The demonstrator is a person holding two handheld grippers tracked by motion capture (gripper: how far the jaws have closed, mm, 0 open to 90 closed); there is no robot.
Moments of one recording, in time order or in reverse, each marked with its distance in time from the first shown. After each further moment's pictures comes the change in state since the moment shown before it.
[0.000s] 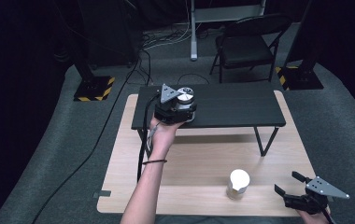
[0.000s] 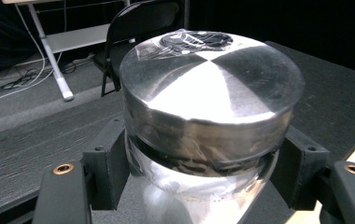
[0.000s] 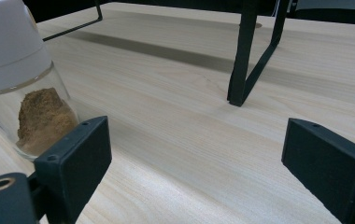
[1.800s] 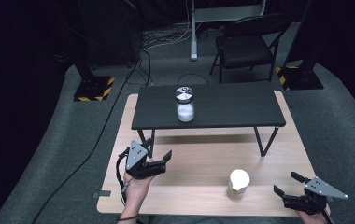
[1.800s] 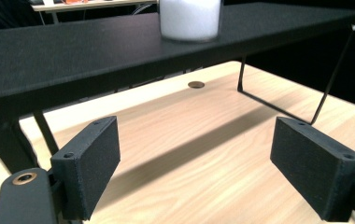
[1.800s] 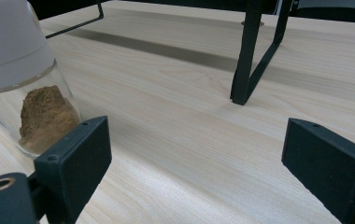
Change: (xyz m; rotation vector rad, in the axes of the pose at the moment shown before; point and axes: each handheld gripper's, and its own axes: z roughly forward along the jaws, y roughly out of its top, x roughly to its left) left arm -0.010 -0.159 -0.107 -0.098 0.029 0.028; right arm 0.002 0.000 0.001 0.006 0.002 -0.007
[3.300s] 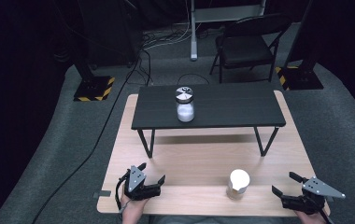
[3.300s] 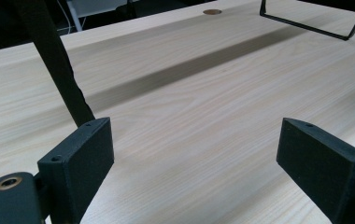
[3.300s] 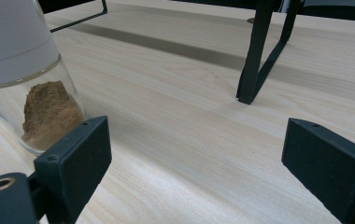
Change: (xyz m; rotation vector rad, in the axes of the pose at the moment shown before) left arm -0.001 -0.076 -0.007 0.138 0.053 0.013; right arm 0.001 0.003 0.003 0.014 0.012 -0.009
